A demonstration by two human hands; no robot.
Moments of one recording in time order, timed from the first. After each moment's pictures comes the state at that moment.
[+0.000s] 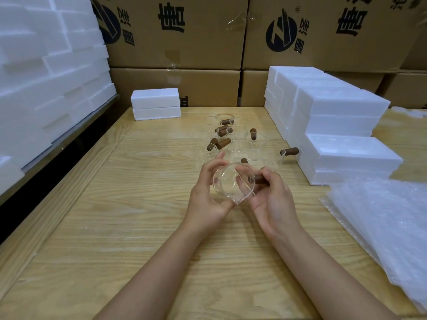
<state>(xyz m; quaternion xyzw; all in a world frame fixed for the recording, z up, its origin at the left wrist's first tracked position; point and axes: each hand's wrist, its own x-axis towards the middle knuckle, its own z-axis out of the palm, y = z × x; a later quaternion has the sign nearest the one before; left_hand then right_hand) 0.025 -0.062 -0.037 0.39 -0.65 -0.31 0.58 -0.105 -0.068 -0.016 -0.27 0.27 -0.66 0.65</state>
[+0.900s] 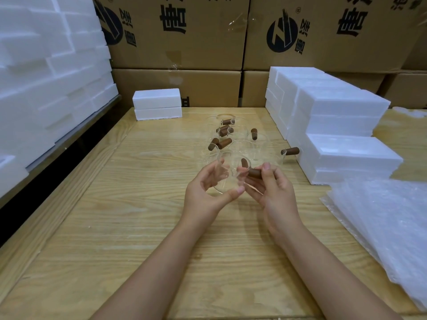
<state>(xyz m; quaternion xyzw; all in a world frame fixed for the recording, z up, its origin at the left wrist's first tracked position) 0.028 -0.062 -0.035 0.43 -0.54 -0.41 0.59 -0.109 -0.067 -0.020 -0.39 0.37 -0.65 0.54</state>
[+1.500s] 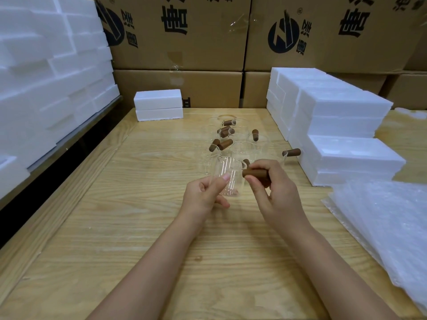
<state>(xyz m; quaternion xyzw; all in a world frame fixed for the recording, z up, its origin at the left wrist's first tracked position) 0.034 -0.066 -0.029 0.45 -0.47 -0.52 0.56 -0.122 -0.058 -0.011 -0.74 0.39 -0.53 0.12</state>
